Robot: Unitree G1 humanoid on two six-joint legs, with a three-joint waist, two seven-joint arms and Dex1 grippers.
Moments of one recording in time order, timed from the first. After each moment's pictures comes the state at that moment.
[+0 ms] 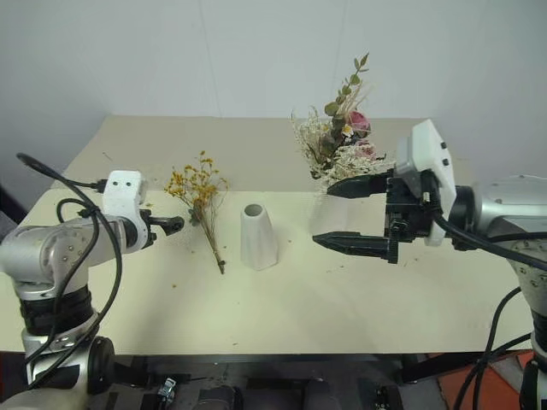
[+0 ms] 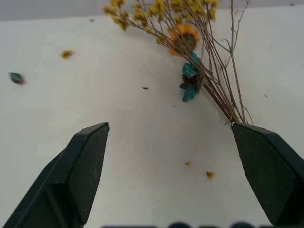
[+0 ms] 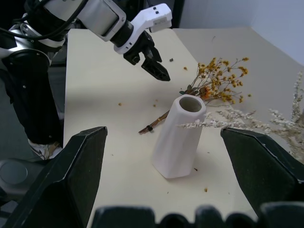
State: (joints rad) left arm -0.72 0.44 0.26 -0.28 -0.42 1.59 -0.01; right arm -0.60 -1.03 -0.20 -0.48 0.88 0.81 1.01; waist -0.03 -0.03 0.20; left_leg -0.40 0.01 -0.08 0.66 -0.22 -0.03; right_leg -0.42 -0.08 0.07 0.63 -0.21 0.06
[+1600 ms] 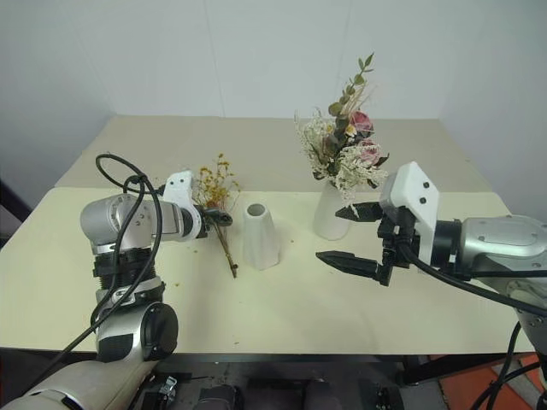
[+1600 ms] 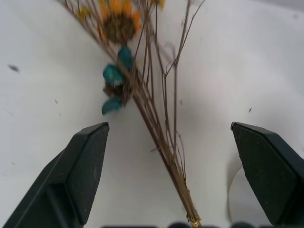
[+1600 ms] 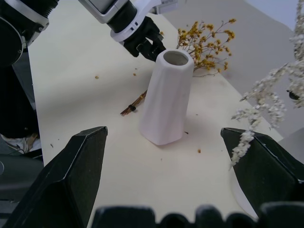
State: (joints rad) left arm -0.97 0.12 0.42 0.10 -0.25 1.60 0.07; right arm -0.39 -1.05 -0.26 -0.61 0.88 0.86 0.82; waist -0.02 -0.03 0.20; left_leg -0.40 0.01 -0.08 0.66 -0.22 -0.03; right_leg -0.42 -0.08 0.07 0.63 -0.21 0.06
